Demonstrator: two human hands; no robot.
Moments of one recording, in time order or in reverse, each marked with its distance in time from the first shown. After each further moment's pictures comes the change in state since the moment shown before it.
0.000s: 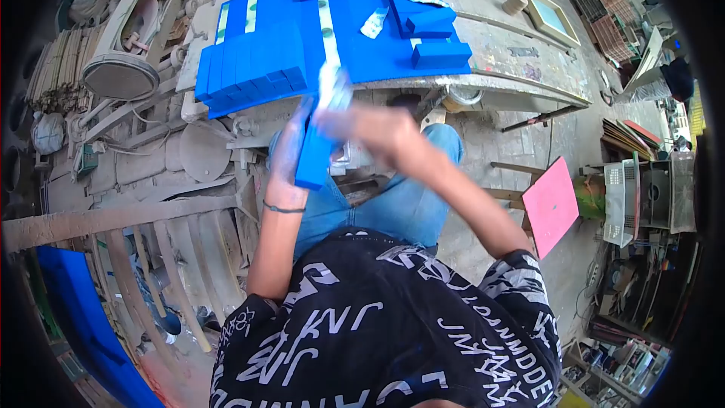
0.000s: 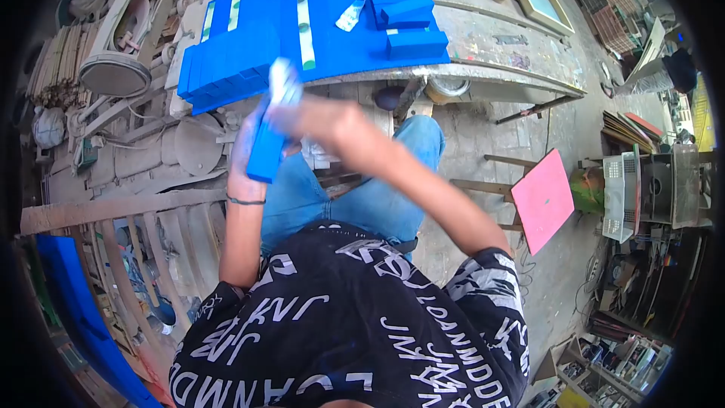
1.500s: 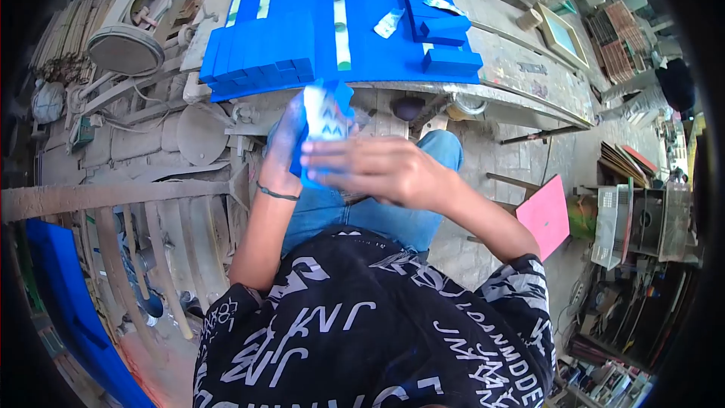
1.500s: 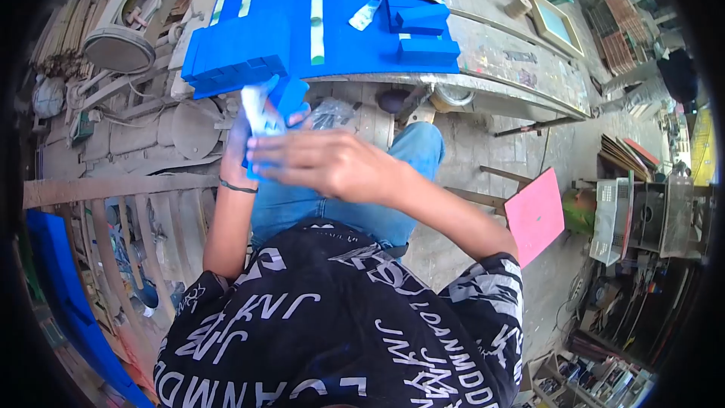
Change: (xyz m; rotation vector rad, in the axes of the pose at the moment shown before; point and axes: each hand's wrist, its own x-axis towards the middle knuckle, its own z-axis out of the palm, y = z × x) left_hand -0.012 0.004 0.030 -0.030 0.021 0.028; right_hand 0.017 -0.053 -0.015 -0.063 -0.170 -0.236
